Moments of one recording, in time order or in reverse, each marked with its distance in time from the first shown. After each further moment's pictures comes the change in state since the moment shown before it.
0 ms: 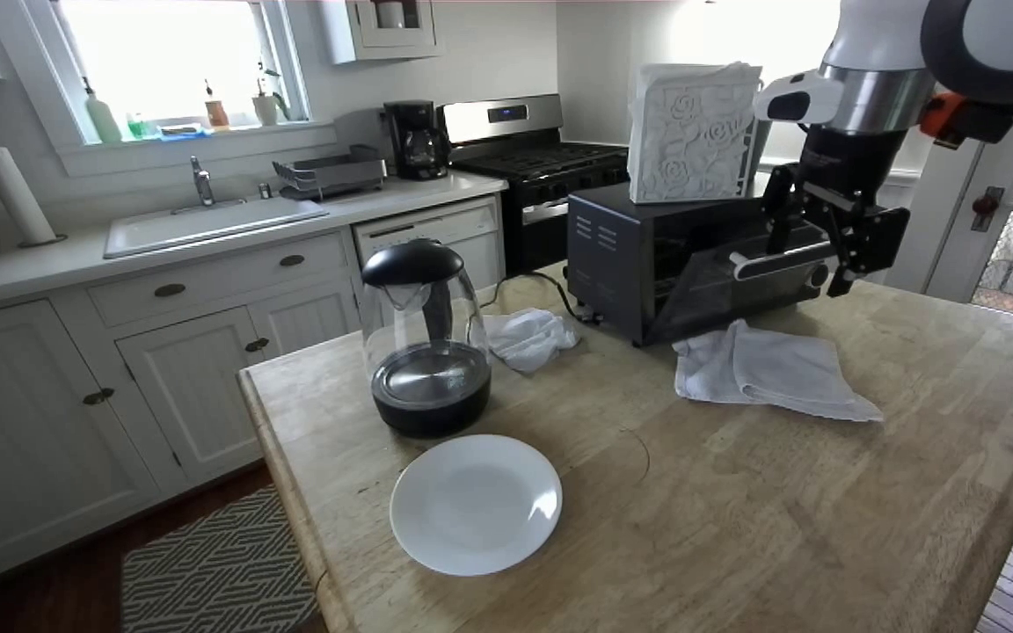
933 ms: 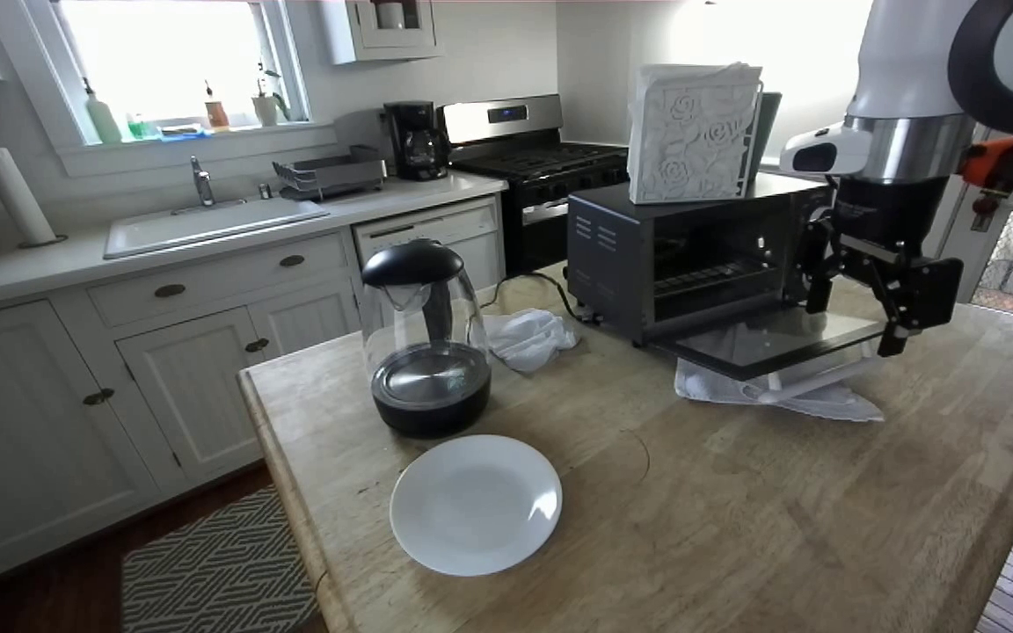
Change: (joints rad) arm 0.019 -0.026 -0.002 -0.101 0.104 -0.070 0.004
